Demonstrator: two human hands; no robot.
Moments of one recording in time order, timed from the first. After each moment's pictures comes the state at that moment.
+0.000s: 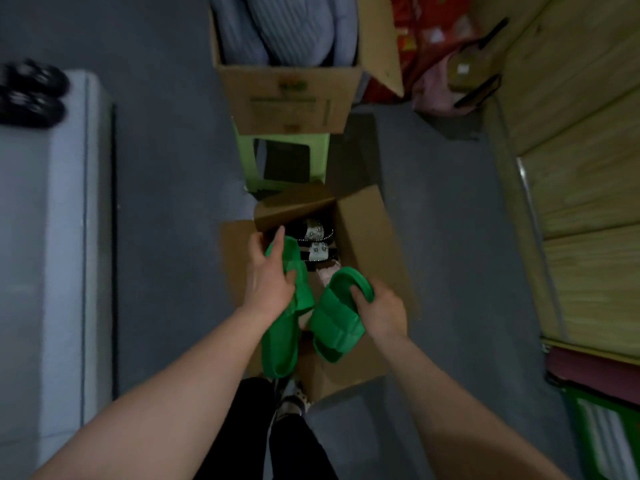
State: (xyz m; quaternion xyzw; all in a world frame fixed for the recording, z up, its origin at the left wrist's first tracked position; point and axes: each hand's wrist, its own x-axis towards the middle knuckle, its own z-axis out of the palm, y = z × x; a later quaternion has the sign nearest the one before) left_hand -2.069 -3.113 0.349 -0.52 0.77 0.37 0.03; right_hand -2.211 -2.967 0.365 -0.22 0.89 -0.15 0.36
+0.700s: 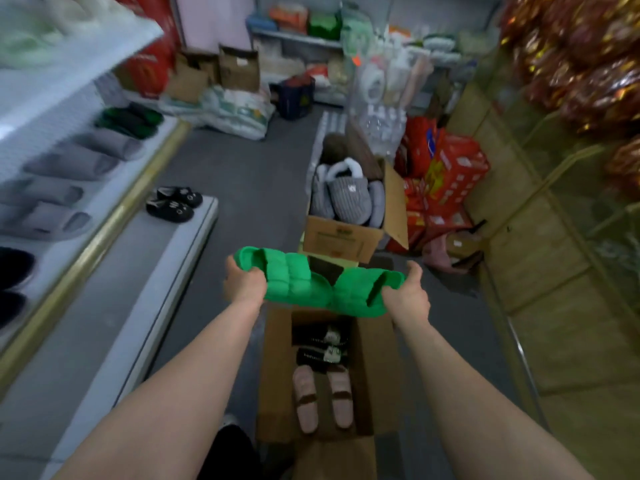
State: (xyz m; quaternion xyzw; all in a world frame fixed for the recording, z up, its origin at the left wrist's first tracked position) left_hand -1.974 -3.145 0.590 -0.73 0.39 0.47 -0.31; right_hand -2.205 -3.025 0.622 -0.26 0.90 -0.26 0.23
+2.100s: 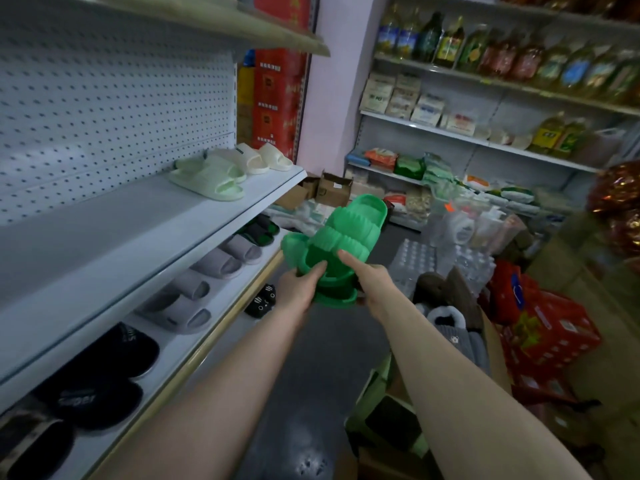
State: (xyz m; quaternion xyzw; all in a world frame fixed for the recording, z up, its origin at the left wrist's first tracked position) left_hand -1.810 -3.354 0.747 -0.51 0.35 0.59 -0.52; right_hand -1.947 -3.338 0.798 -0.36 0.64 -0.46 0.50
